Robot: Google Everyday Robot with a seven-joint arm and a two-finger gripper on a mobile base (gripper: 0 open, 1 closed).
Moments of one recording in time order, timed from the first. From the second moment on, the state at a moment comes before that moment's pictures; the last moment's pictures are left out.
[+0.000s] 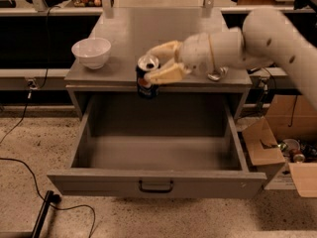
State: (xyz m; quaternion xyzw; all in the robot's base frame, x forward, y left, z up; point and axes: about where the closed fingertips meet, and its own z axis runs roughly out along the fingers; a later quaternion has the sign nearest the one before) arm 0.599 0.002 0.922 -0.60 0.54 0.32 0.49
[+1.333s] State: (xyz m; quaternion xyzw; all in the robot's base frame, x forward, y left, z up) arm 0.533 -0.002 0.714 -0.63 0.56 0.35 0.40
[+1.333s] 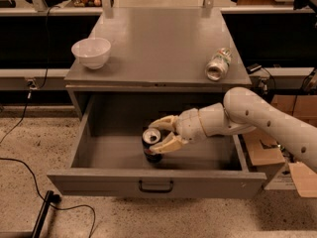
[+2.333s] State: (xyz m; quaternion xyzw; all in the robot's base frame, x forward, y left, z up) arm 0.526 -0.001 0.693 -0.60 0.59 0.38 0.39
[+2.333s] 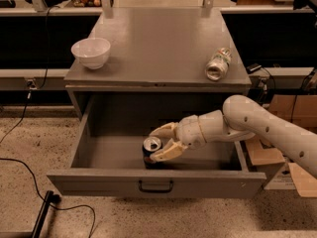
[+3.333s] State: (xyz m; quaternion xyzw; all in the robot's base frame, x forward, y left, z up) arm 0.522 0.003 0.695 -0.60 0.58 0.39 0.39
